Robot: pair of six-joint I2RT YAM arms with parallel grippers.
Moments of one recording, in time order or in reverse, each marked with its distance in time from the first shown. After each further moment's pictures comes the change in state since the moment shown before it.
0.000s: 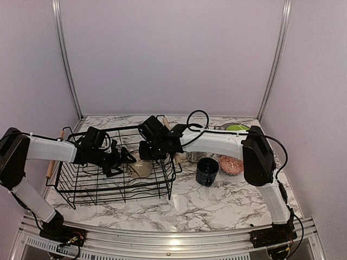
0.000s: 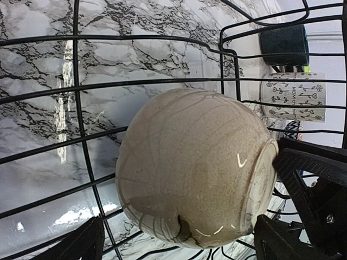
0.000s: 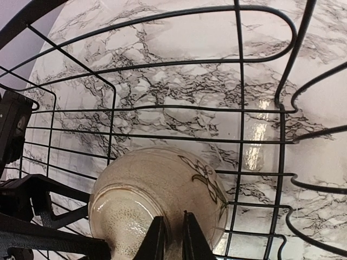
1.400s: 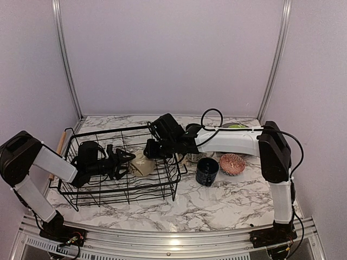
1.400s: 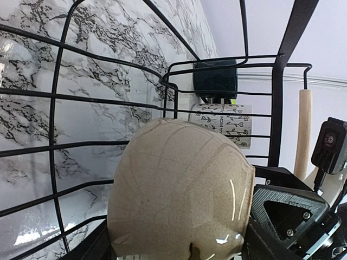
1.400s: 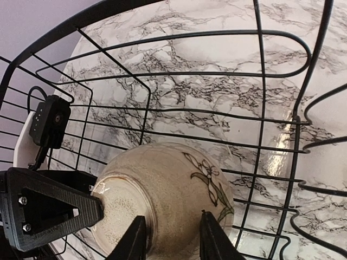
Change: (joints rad) left arm -0.043 0.052 -0.313 0.839 0.010 -0.477; right arm -0.035 -0.189 -0.299 0.246 -0.135 -0.063
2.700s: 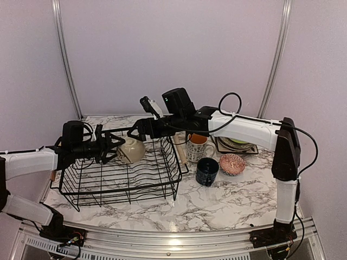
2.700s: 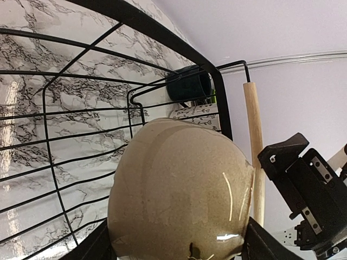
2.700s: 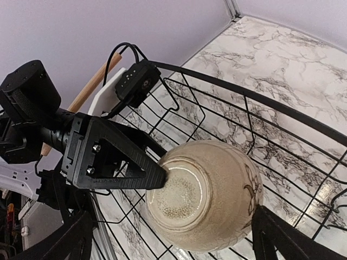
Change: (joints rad) left arm 0.122 -0.333 0.179 -0.573 0.097 0.283; right arm -0.054 -0.097 0.119 0.027 -0.392 -0.283
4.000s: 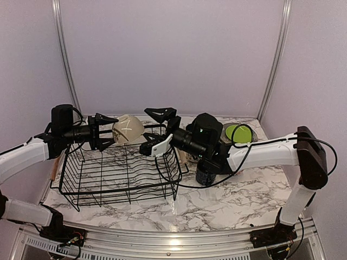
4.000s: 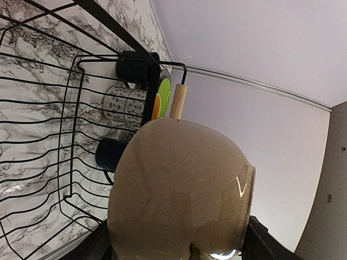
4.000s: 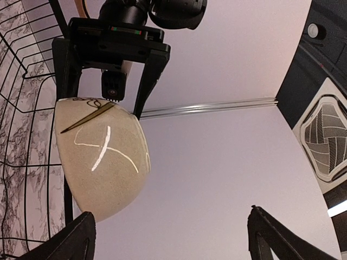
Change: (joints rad) left arm 0.078 -0.078 0.170 -0.134 0.196 -0.483; right arm 0.104 -0.284 -0.687 1.032 0.293 -1.881
